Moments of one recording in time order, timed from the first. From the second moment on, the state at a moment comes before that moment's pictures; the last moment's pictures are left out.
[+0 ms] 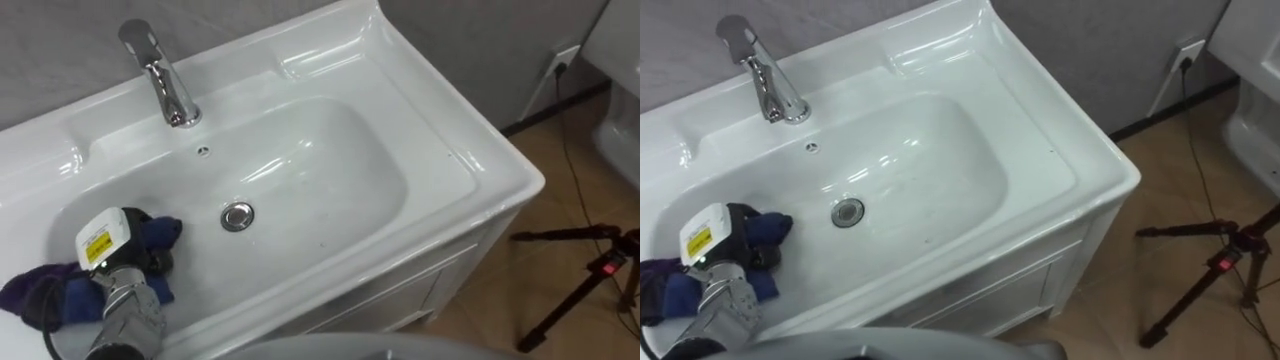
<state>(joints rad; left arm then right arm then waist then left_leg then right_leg) 0.06 0.29 0.00 0.94 0.74 0.06 0.55 0.18 -0.27 -0.13 1.24 -0.28 0.36 0.03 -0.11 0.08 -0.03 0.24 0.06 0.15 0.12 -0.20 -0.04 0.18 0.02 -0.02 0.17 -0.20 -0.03</state>
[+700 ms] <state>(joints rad) 0.06 0.27 0.00 0.93 0.76 0.09 0.54 0.15 -0.28 -0.13 1.24 -0.28 0.32 0.01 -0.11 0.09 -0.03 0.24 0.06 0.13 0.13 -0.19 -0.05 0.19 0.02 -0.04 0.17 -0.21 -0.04</state>
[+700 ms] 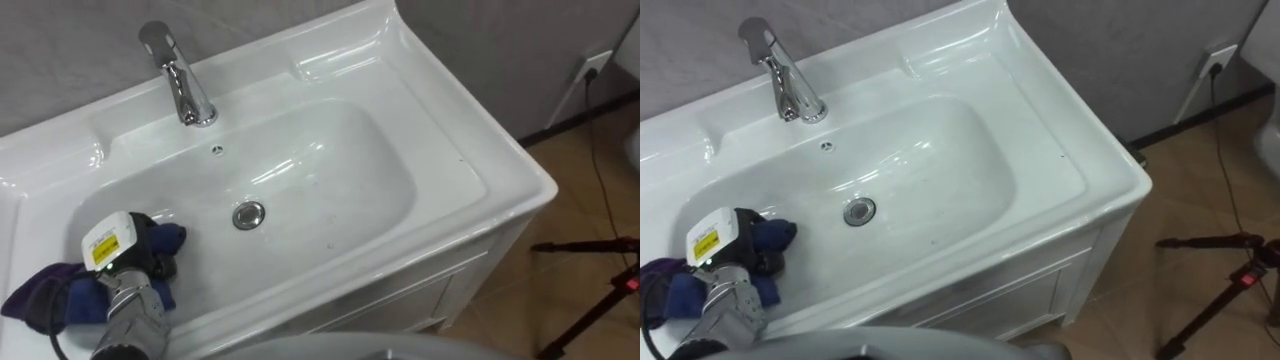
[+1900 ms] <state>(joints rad) -0.12 0.20 -0.32 0.80 -0.01 0.07 0.11 0.18 -0.19 0.06 1.24 -0.24 0.31 0.04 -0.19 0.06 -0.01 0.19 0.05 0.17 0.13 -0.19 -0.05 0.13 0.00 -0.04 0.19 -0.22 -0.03</state>
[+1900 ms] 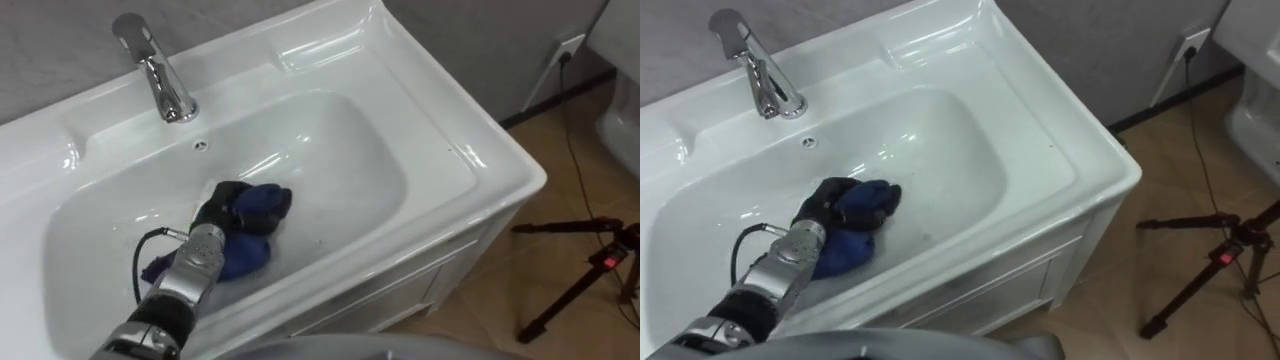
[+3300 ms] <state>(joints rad) -0.21 0.20 -0.56 0.33 -0.32 0.23 -0.21 0.10 -0.24 0.18 1.29 -0.17 0.29 0.03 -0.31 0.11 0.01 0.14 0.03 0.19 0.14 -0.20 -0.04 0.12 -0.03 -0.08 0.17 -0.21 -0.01</state>
